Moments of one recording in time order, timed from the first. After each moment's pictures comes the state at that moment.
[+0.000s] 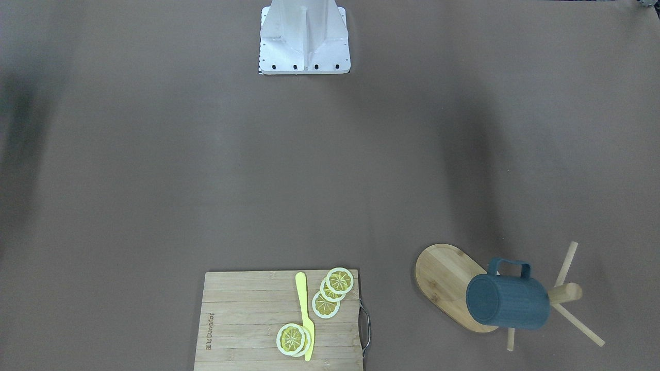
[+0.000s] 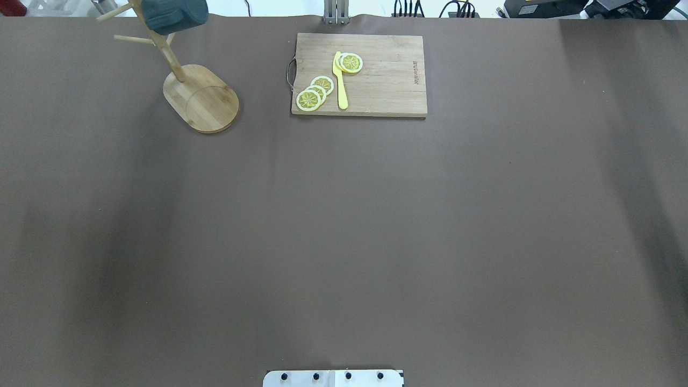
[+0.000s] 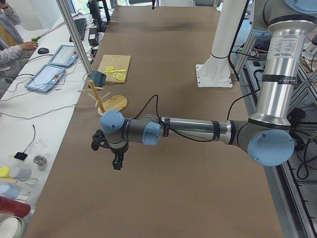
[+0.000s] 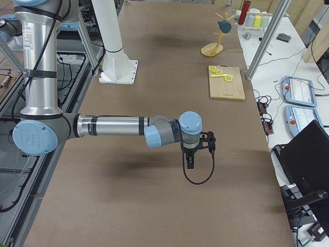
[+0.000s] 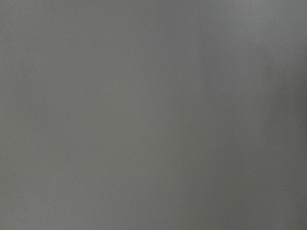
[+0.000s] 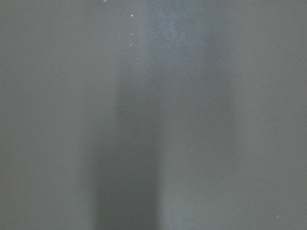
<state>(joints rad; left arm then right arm) -1.54 -1.67 -1.53 -1.65 -2.37 -0.02 1.47 -1.61 1.63 -1.33 2.37 0.20</state>
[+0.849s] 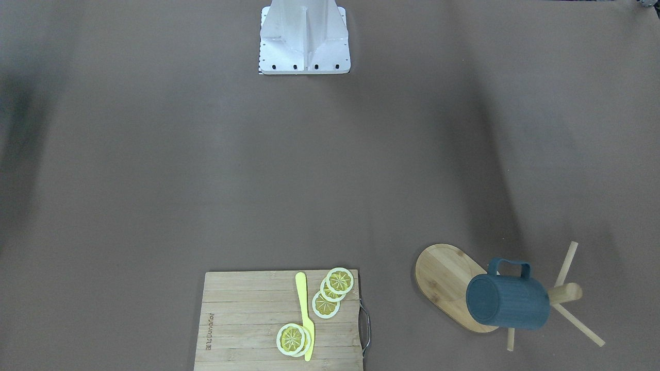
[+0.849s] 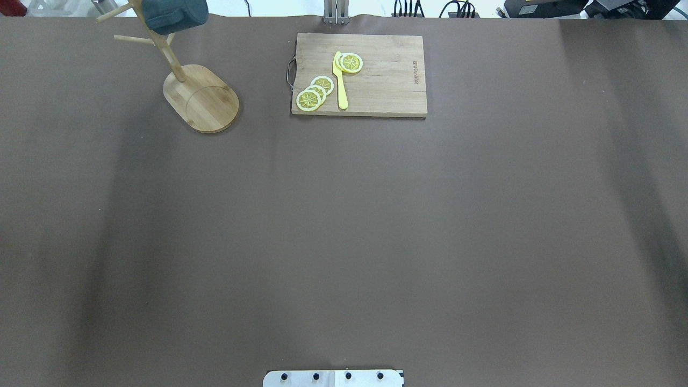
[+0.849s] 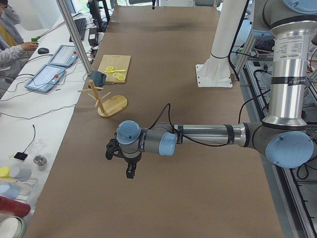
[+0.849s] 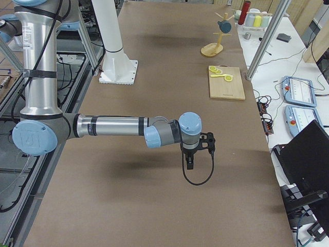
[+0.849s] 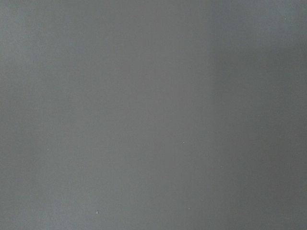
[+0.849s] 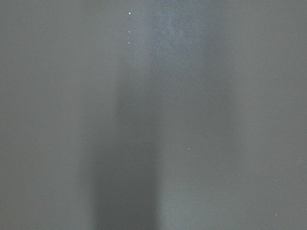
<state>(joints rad) -1.53 -1.56 -1.56 -1.73 -2.37 -0.03 1.47 -1.61 1.63 -1.33 2.37 0.20</state>
